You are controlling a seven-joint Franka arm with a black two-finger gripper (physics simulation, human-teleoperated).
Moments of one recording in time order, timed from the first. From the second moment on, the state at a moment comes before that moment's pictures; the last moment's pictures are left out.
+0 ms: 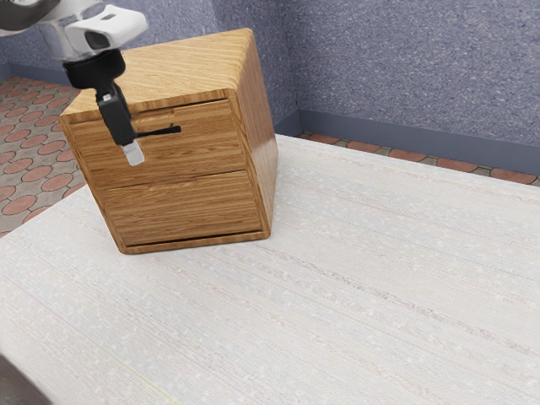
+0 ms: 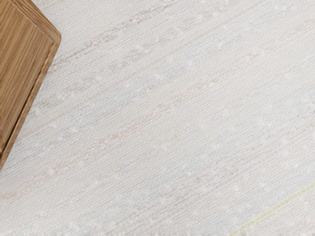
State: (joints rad) arm 0.17 0.11 0.07 -1.11 -0.07 1.25 0.74
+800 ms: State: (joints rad) arm 0.31 0.17 0.02 -1.08 0.16 1.45 1.21
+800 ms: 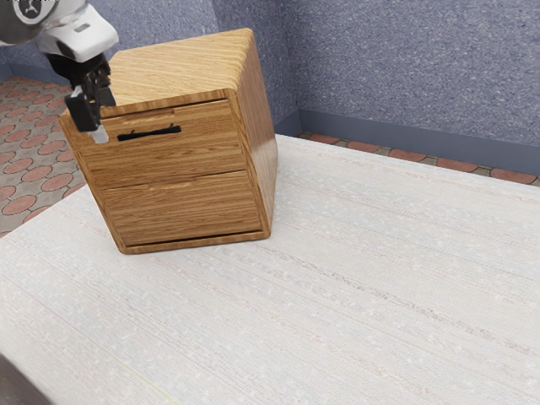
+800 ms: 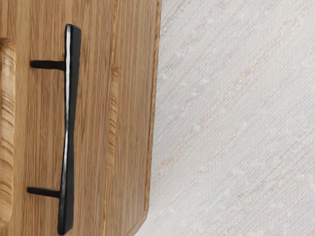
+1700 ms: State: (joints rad) arm 0.26 0.27 0.01 -1.08 0.25 1.65 1.22
